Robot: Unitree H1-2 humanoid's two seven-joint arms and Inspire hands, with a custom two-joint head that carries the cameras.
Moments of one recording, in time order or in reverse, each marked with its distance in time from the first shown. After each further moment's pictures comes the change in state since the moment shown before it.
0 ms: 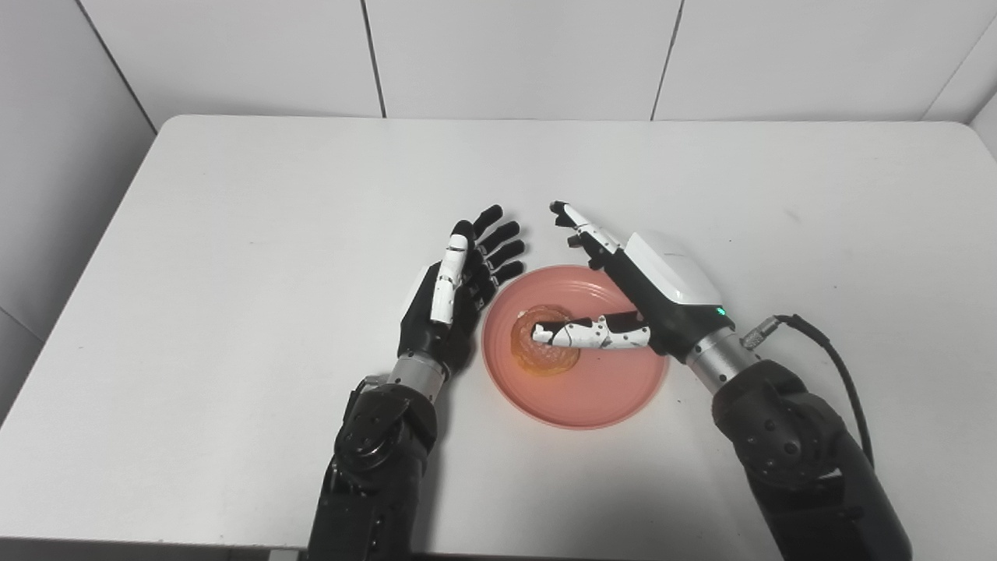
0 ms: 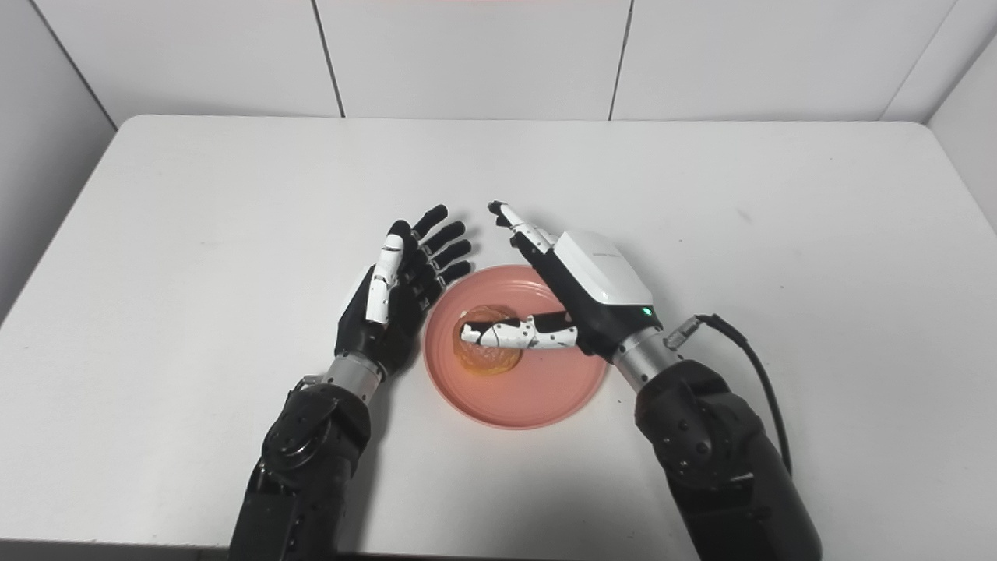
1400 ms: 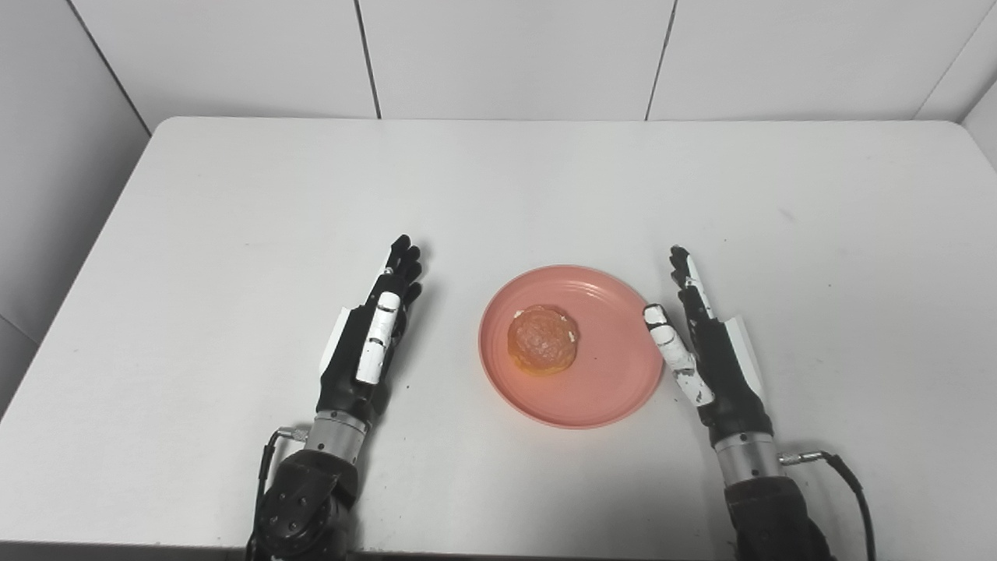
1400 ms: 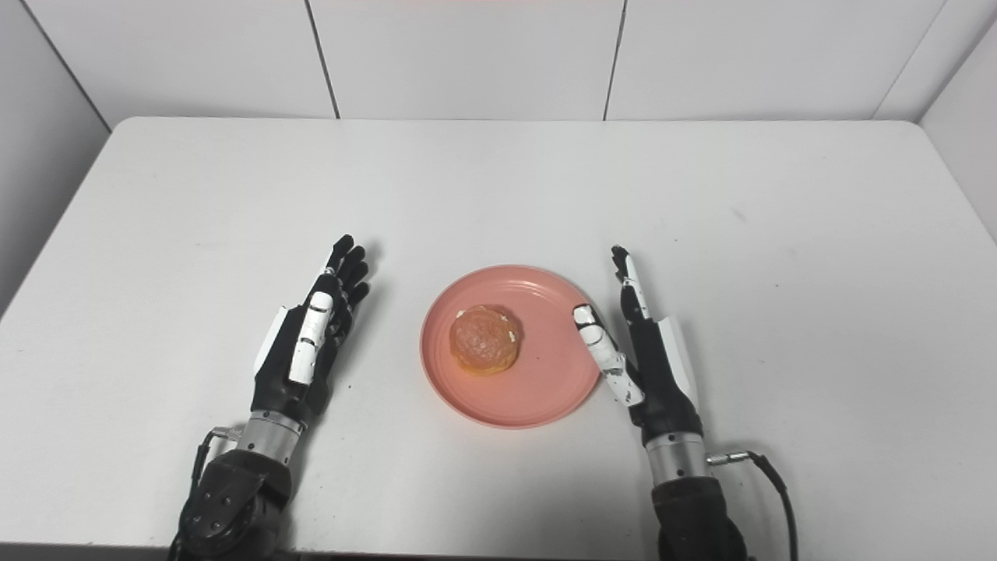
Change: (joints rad) left arm 0.185 0.175 -0.041 -0.072 0.168 -0.301 -0.030; right arm 0.304 0.179 -0.150 0.110 0.339 -0.118 -0.303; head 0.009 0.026
